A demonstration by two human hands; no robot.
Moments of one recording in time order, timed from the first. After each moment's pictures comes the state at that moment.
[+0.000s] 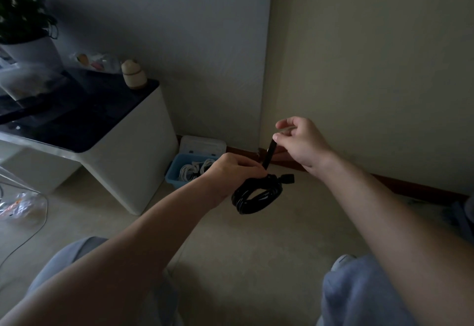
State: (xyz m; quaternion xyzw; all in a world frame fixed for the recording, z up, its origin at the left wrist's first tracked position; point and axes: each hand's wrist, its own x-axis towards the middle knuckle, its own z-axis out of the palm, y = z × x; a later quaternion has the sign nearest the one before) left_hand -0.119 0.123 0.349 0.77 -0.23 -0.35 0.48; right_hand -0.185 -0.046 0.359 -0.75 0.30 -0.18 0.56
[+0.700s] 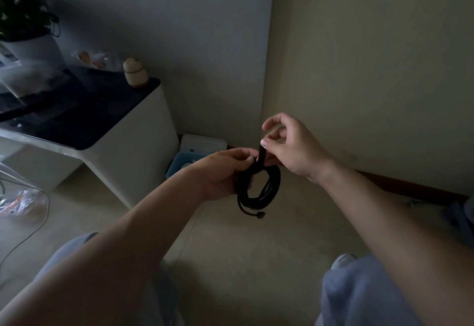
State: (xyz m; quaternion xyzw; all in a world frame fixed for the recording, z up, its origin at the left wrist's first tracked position) left_hand -0.105 0.130 0.354 0.57 -0.13 -0.54 0.60; right_hand -0.200 -0.019 0.371 -0.80 0.17 -0.17 0.55
